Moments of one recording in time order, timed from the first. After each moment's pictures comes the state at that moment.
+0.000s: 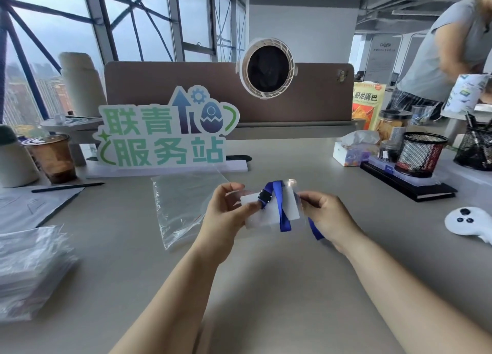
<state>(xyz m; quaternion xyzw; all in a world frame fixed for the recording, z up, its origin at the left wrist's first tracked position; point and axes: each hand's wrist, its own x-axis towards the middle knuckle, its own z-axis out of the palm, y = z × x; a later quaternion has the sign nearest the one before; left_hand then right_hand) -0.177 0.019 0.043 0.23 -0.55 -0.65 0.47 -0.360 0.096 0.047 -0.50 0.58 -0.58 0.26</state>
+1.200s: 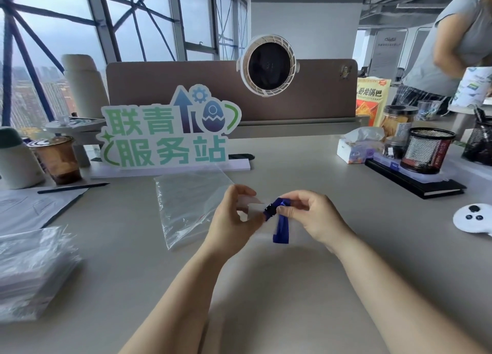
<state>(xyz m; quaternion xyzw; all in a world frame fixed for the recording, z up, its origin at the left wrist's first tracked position) -0.181 0.015 0.032 0.30 -0.74 -0.39 0.45 -0.349 0.081 0.041 -0.54 0.58 -0.56 0.25</state>
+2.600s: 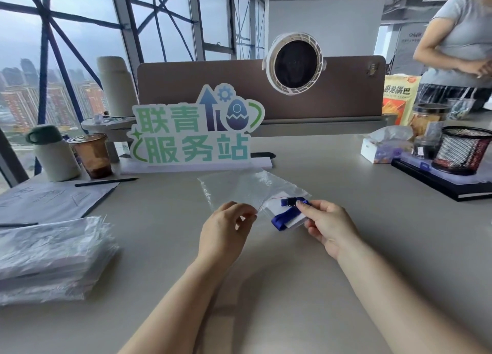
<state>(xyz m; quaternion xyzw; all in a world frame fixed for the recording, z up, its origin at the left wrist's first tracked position) -0.123 0.005 0.015 0.41 -0.81 -0.14 0.41 -0.311 0.065 0.029 -0.26 0.61 -0.64 0.38</state>
